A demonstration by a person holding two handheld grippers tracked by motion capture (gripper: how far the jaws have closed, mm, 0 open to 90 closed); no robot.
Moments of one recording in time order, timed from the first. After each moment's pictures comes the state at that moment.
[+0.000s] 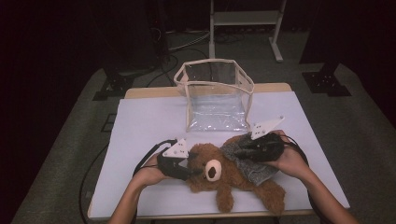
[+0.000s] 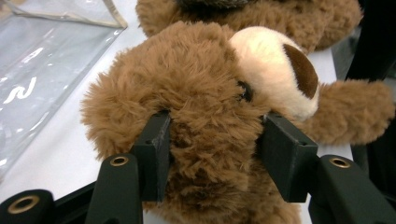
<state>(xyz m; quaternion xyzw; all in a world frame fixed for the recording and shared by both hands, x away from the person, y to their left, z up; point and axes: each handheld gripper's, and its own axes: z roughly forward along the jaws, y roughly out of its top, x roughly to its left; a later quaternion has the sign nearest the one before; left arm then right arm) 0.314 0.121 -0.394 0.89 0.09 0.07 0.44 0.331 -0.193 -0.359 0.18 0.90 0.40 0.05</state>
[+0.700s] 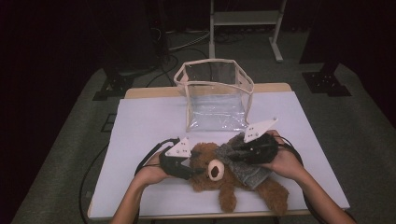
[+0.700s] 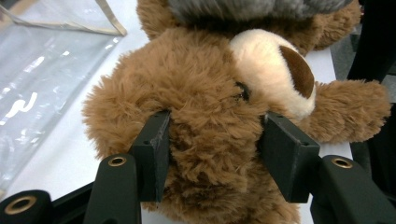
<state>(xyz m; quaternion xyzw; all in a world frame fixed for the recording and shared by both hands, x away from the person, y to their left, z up) 0.314 0.115 -0.389 0.89 0.08 0.08 0.43 0.320 -0.172 -0.347 0.14 0.90 0.40 0.06</state>
